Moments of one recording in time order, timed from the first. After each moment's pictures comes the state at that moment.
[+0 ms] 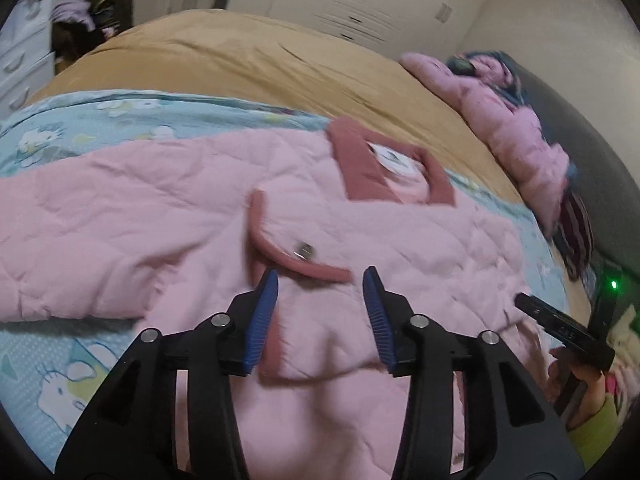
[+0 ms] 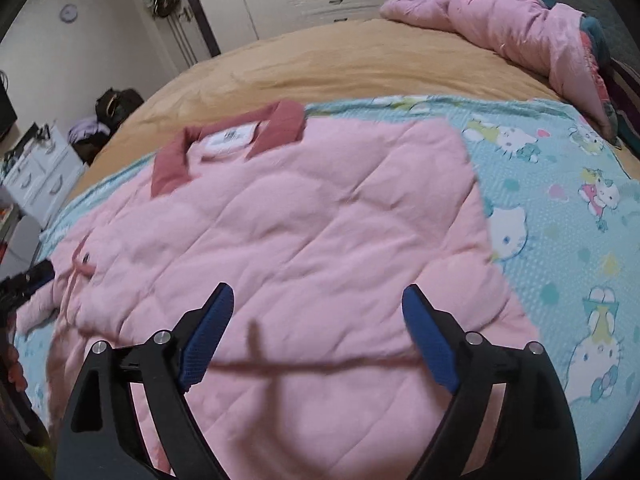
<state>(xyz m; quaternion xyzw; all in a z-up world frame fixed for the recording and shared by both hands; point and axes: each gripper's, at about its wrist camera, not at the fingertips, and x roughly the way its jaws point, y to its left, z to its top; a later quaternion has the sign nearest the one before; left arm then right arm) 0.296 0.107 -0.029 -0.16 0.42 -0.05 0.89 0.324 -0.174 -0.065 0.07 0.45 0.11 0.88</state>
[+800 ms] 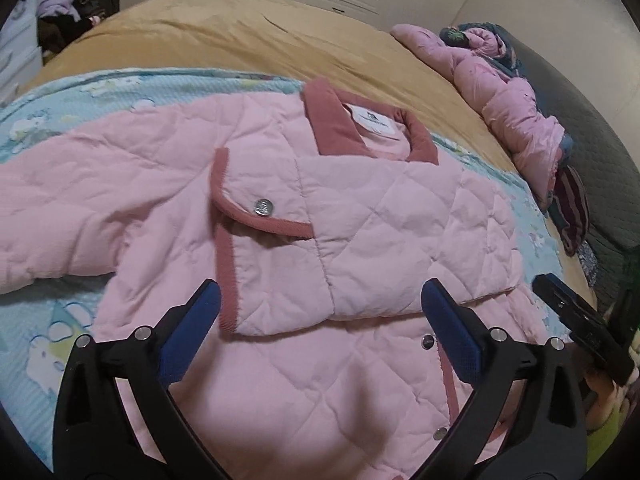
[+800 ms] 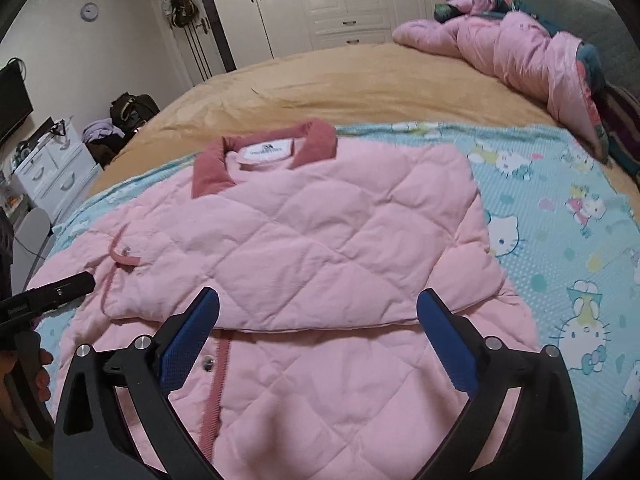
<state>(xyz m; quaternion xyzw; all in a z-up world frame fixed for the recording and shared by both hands) 0.283 0.084 -0.030 -0.15 0.46 -0.06 0.88 0.276 -0.154 -0.020 0.06 0.40 0.12 0.91</state>
